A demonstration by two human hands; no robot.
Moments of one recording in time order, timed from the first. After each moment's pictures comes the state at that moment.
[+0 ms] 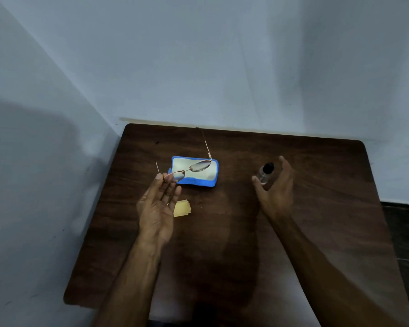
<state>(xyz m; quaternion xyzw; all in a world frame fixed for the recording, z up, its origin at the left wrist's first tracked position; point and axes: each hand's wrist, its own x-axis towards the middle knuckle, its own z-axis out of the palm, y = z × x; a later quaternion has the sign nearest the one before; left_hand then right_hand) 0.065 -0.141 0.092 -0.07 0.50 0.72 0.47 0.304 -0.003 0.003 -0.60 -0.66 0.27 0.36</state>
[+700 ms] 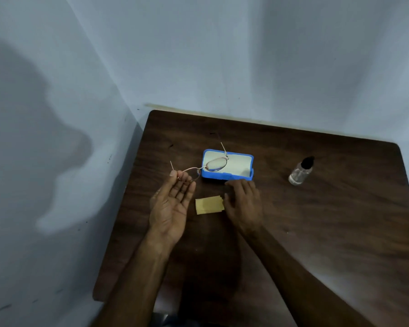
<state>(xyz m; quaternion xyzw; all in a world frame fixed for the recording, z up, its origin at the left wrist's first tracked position) -0.026 -0.173 0.076 -0.12 0.43 0.71 0.54 0.152 -0.086 -0.017 -0.49 -0.83 0.23 0.14</state>
